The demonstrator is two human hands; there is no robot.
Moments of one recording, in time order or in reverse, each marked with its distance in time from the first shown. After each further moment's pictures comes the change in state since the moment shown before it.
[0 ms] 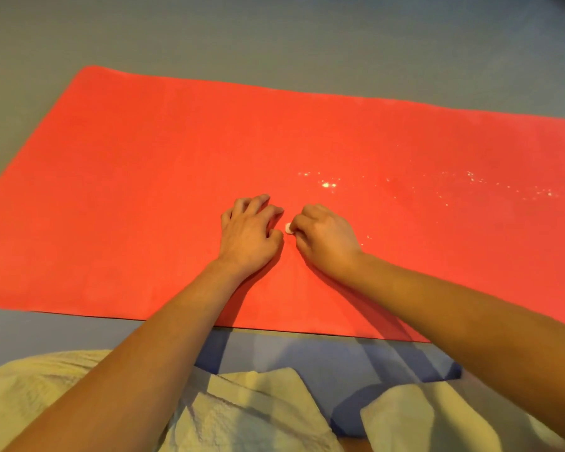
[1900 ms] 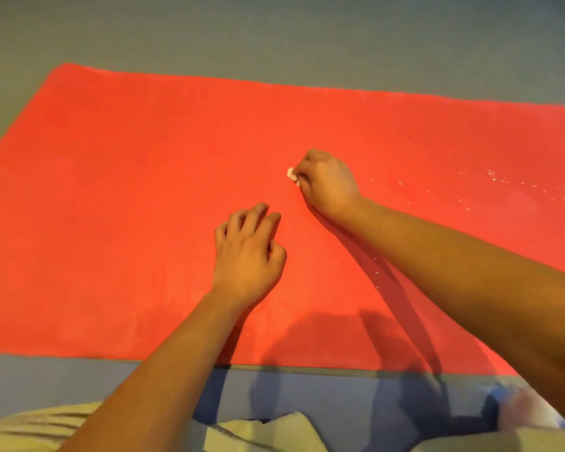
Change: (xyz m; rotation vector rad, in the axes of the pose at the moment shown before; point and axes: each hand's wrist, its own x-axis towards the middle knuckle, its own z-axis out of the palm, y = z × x) left_hand -0.002 0.002 0.008 0.117 0.069 -0.002; right_hand 0.118 0.060 0.009 -0.028 0.060 0.087
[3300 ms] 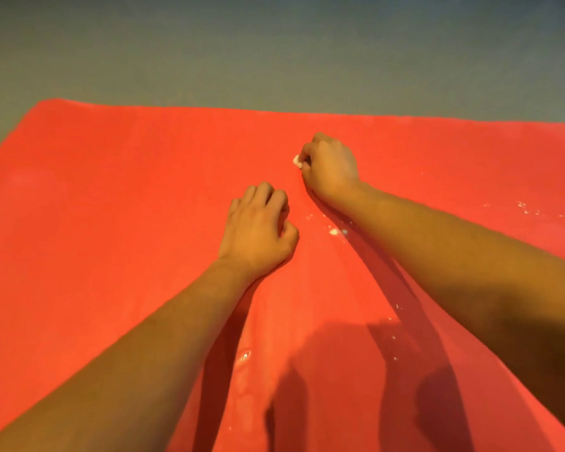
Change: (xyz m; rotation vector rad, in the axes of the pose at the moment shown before) left_hand 0.132 0.004 0.017 0.029 0.065 0.116; right_hand 0.097 0.054 0.012 0.014 0.088 0.161
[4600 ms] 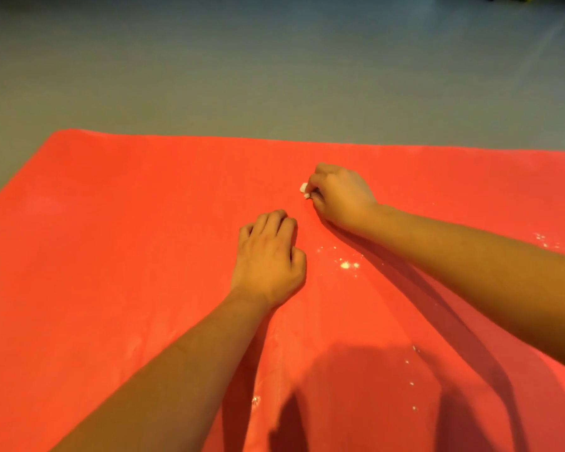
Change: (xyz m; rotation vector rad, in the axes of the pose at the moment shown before) left_hand 0.011 0.000 0.010 -0.003 0.029 0.002; right_hand 0.009 0.019 -0.007 -0.061 -0.050 -0.247
